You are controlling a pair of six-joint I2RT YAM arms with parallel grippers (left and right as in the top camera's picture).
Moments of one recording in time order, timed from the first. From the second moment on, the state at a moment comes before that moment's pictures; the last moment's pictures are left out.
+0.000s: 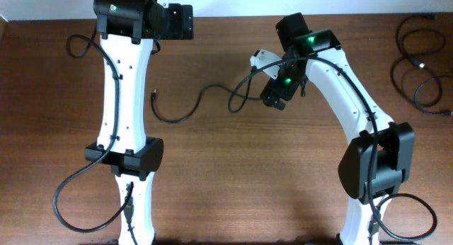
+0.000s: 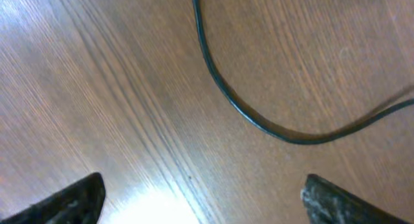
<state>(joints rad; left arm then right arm) -0.21 2.30 2.96 -1.63 -0.15 -0.18 0.30 2.06 1.88 -1.17 -0.16 -0.74</state>
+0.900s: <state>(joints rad) -0.21 2.30 2.96 -1.63 -0.15 -0.15 0.29 2.35 1.88 -1.04 -0.34 -1.06</state>
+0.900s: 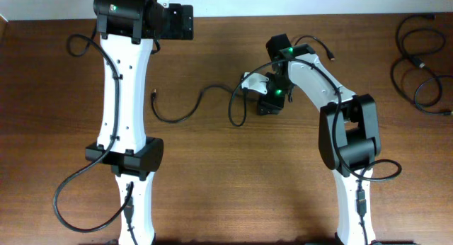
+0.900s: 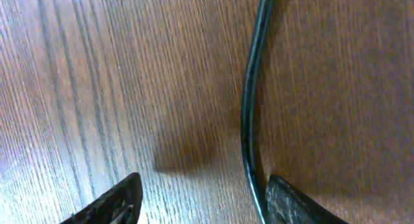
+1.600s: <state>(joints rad) -0.21 2.30 2.96 -1.63 -0.13 -0.15 0.27 2.37 2.36 -1.33 -0.47 -0.83</state>
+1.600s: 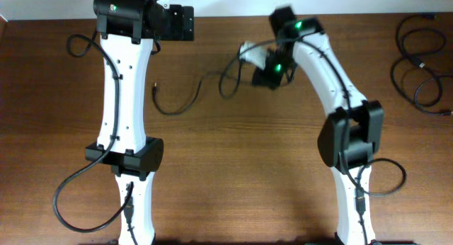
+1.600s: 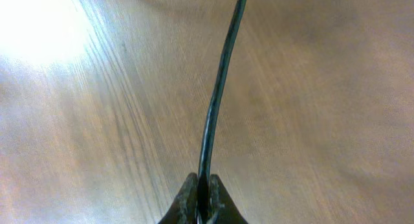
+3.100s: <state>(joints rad) 0.02 2.30 2.96 -1.61 -0.24 -0.18 0.39 2.55 2.48 -0.88 -0.28 -0.28</state>
